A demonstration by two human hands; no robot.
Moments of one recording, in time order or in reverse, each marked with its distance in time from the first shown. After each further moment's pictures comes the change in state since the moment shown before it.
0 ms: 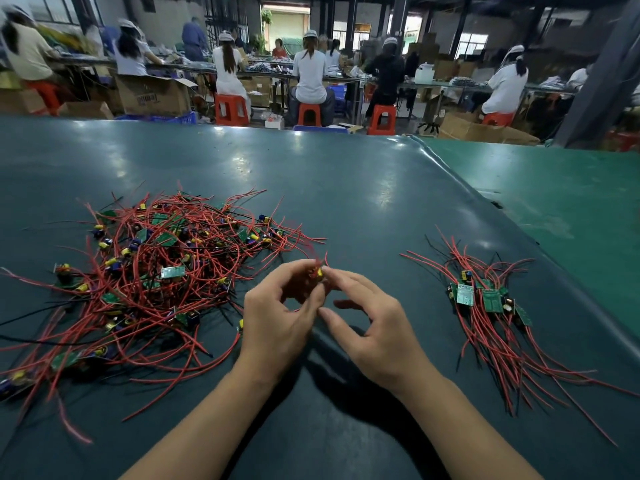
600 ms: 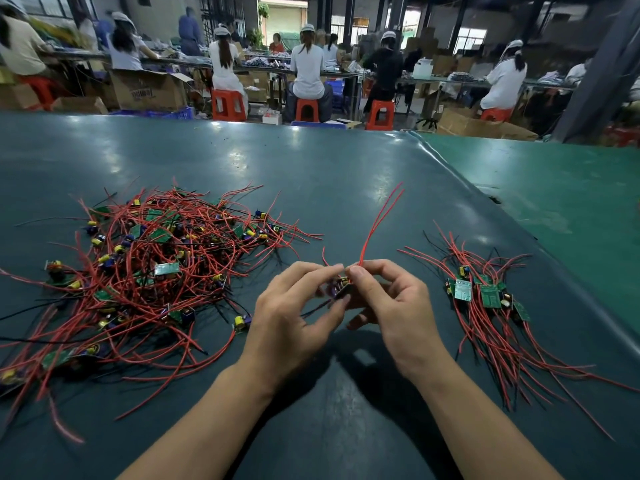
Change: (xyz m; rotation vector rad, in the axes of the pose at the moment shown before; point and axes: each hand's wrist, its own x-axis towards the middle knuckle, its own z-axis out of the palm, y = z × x) left_hand -0.006 0.007 0.003 0.271 -0.136 0.346; right_hand 0.009 -0.009 -0.013 0.549 0.211 0.479
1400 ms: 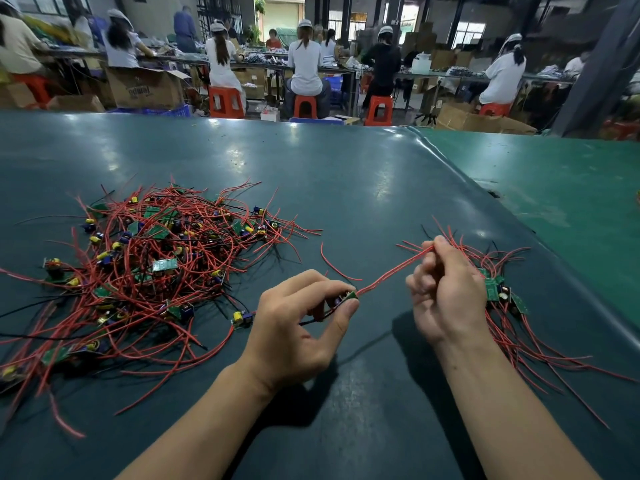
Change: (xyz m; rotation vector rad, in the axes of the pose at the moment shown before) left_hand -0.006 0.009 -0.001 -0.144 0.007 0.090; right_hand 0.026 -0.019 -0.036 0.487 0.470 0.059
